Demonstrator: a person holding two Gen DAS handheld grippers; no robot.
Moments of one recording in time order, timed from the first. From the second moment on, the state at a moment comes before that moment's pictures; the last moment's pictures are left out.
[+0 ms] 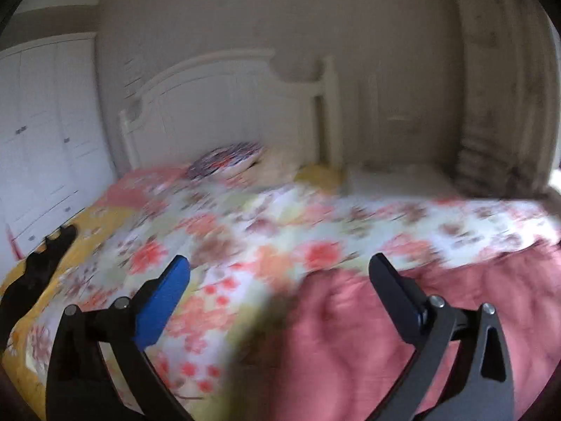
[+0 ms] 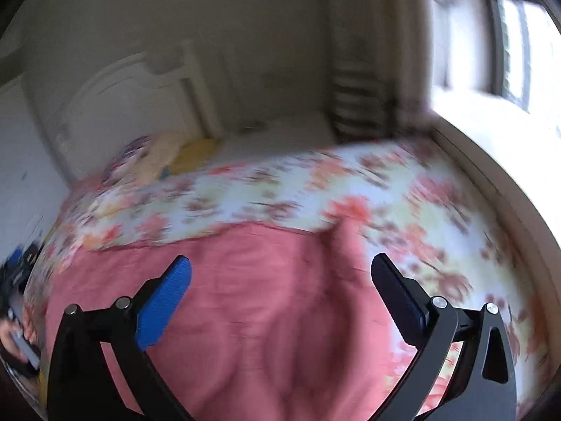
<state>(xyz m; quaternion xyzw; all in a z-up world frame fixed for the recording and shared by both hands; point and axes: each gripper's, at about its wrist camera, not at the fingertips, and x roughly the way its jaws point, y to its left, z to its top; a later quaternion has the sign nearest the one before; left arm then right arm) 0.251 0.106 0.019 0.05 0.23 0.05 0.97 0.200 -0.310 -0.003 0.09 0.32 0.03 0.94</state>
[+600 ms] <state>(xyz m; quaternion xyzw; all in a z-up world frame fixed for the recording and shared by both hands) 0.294 0.000 -0.086 0.13 0.37 -0.03 0.92 0.254 -0.214 -0.099 -0.02 0.40 0.06 0.91</state>
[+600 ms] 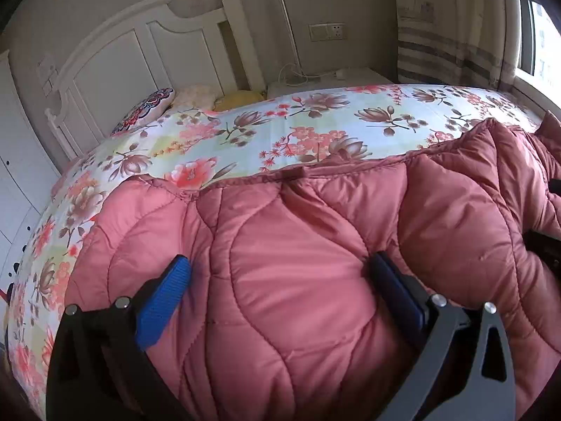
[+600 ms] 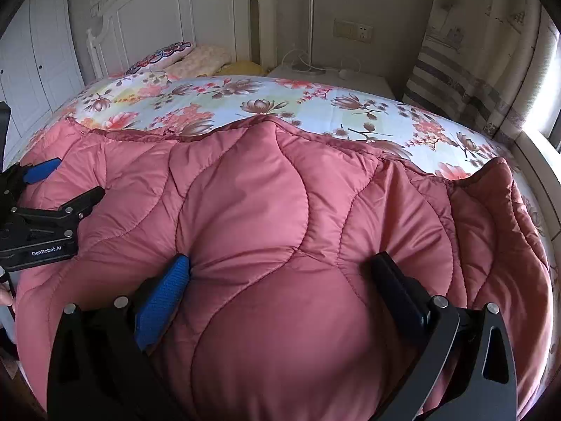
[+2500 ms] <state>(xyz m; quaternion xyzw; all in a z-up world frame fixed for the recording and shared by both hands) 0.355 0.080 -0.080 0.03 0.46 0.01 0.89 0.280 -0.285 -0.100 0.03 0.43 -0.09 0.90</state>
